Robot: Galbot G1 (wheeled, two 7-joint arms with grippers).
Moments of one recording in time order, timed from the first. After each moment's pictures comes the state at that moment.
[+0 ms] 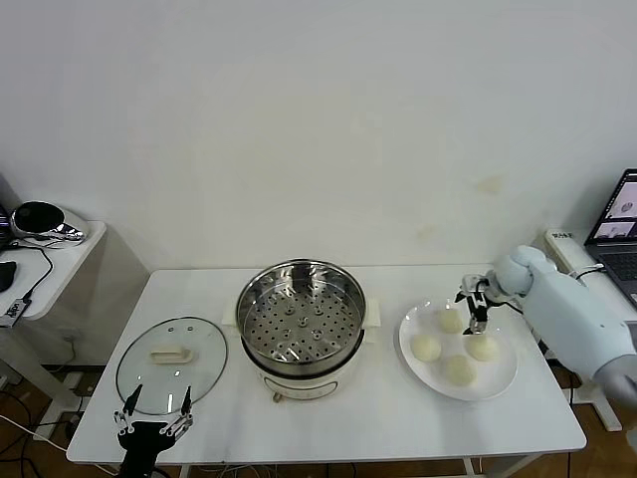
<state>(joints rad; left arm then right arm) 1.82 -1.25 -0.64 -2.10 -0.14 -0.01 -0.16 -0.12 0.90 -0.45 0.87 -0.41 -0.03 -1.07</state>
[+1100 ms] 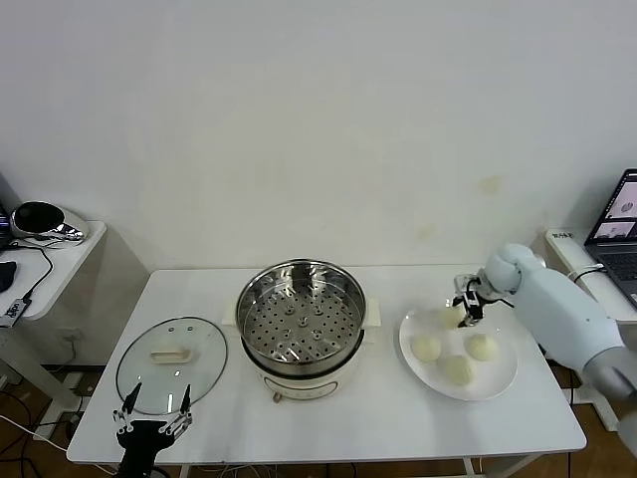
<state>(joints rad) 1.82 -1.25 -0.64 -2.11 -0.14 -0.01 -0.16 -0.06 0.88 -0.54 0.92 -0.38 -0.04 -1.08</state>
